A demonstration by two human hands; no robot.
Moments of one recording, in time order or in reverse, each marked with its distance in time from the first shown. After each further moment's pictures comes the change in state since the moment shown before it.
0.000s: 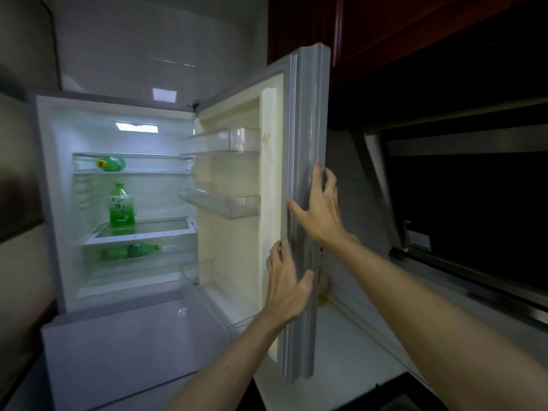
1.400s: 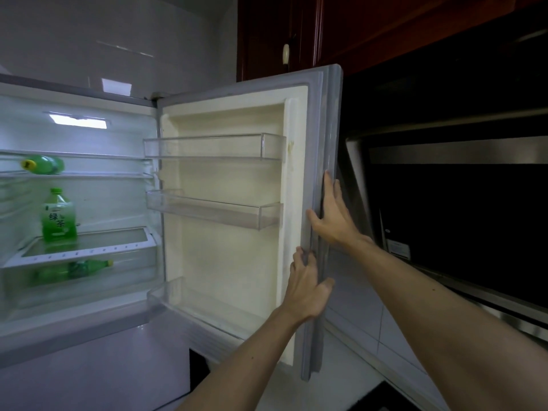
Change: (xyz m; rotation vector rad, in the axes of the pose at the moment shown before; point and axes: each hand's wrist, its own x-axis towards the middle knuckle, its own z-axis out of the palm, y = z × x) left_hand 0.078 -0.004 0.060 0.076 -0.327 0.067; right_hand 0.047 0.082 -0.005 -0.025 -0.124 0.161
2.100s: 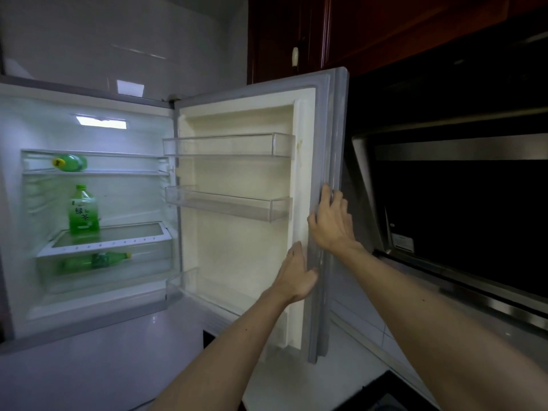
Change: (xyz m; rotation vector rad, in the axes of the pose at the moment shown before) left_hand -0.032 -0.001 -0.043 -0.025 -0.058 -0.117; right_hand -0.036 -0.030 0.021 -0.385 0.149 0.027
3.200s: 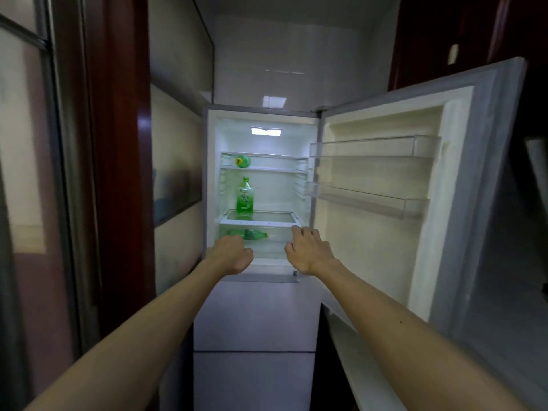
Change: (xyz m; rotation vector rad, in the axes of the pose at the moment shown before) left_hand -0.219 -0.128 -0.239 0.640 0.405 -0.654; right_hand -0.126 -0.248 0.054 0.131 -0.558 -0.505
